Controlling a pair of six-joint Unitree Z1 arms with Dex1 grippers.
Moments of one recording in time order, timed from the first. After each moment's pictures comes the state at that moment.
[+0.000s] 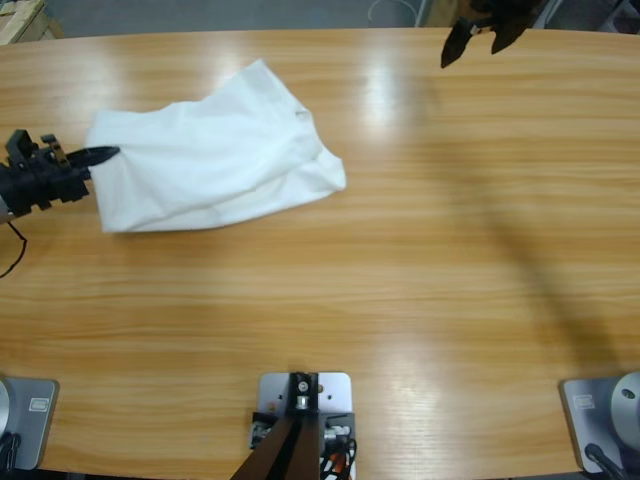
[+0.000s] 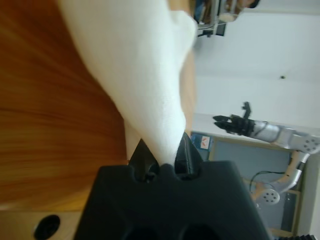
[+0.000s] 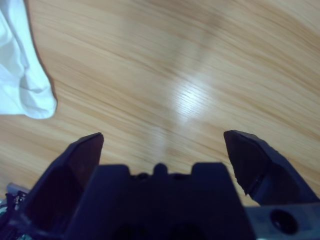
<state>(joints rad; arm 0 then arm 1) 0.04 1.97 -0.01 -1.50 -0.79 -1.20 0.31 2.28 -2.35 1.51 0.12 -0.12</state>
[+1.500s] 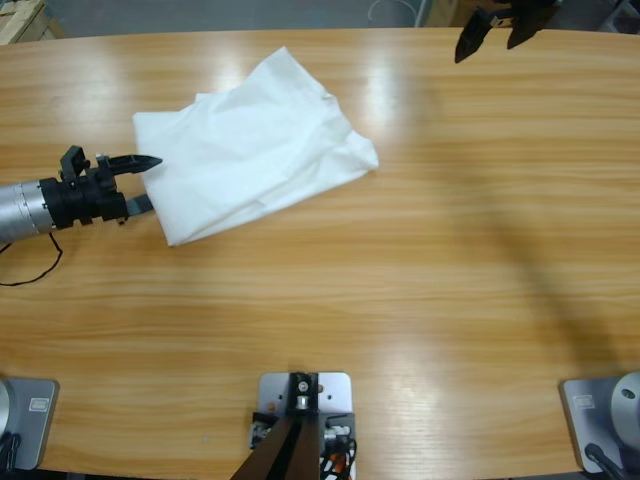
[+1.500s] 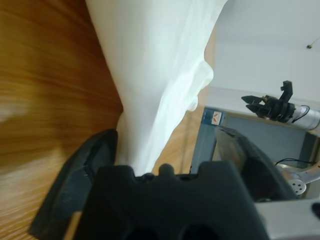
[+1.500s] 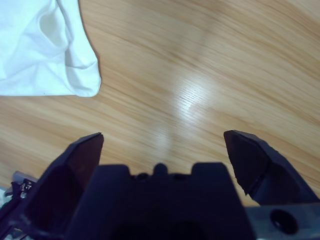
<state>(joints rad) -0.08 2.14 -0.05 -1.50 -0.81 -1.13 0.31 2.19 -2.28 1.51 0.14 -0.12</state>
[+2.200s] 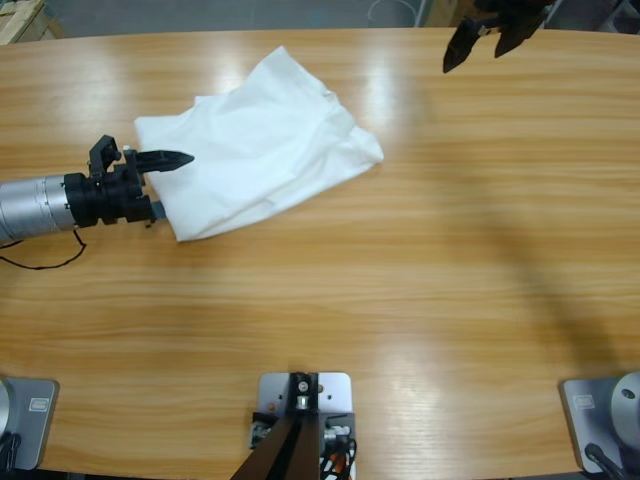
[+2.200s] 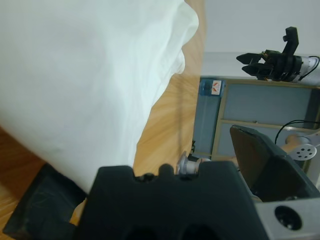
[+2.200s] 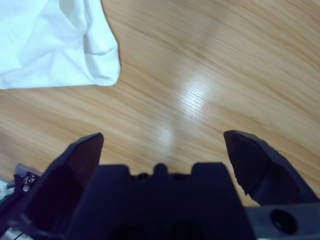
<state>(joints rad) -0.24 2.10 -0.11 -1.49 -0.83 -1.14 0.34 2.19 -2.26 1.51 0.15 -0.12</state>
